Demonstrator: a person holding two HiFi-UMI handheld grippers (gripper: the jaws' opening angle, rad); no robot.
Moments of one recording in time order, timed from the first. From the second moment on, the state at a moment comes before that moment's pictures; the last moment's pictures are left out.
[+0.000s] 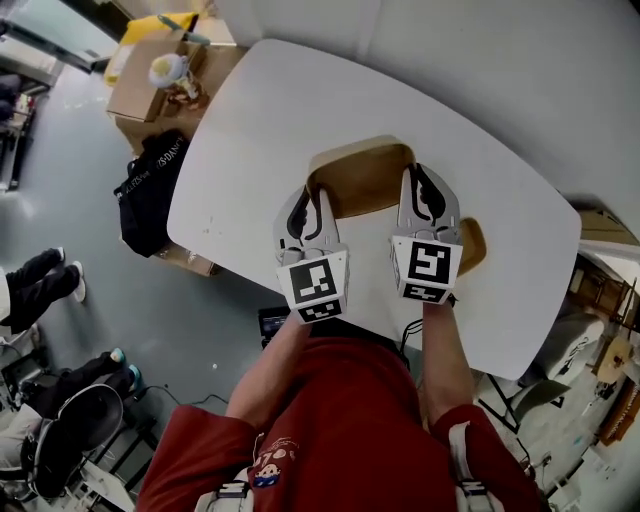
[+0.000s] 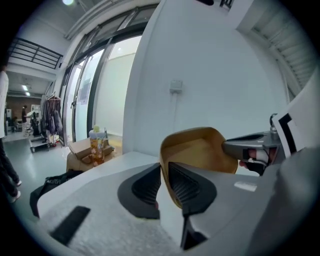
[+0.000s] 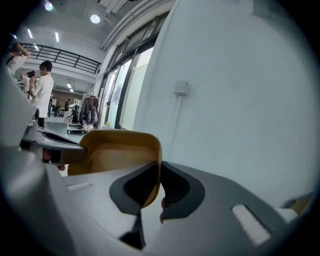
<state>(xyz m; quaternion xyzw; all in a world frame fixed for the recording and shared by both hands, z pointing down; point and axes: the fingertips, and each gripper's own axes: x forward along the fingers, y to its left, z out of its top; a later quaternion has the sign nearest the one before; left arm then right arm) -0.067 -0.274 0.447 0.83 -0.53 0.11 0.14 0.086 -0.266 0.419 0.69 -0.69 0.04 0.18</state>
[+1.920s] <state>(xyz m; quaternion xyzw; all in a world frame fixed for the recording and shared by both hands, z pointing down) 0.130 -0.121 0.390 0.87 -0.48 0.07 0.07 0.281 -0.074 0.378 0.78 -0.62 0.05 0.09</state>
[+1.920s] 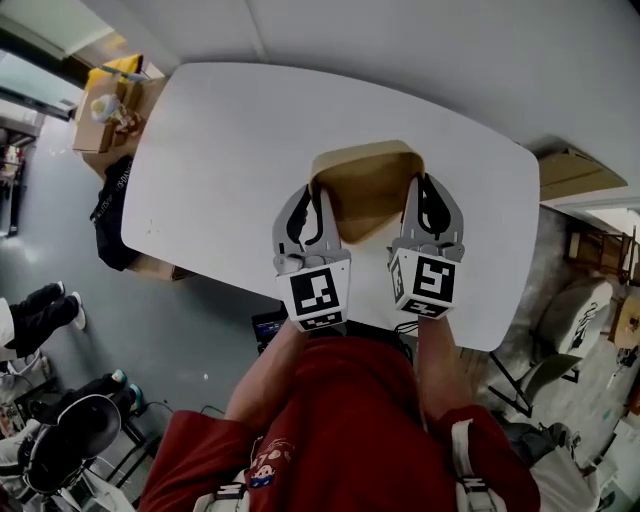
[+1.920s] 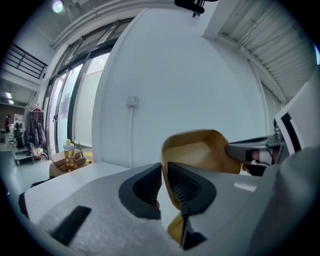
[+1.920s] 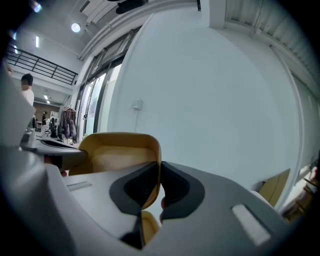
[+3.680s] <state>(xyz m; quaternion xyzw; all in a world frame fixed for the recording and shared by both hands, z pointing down) 0.131 -0.076 0.529 0.79 -0.52 0.21 0.25 0.285 -0.094 0.506 0.62 -0.70 0.22 0.29</state>
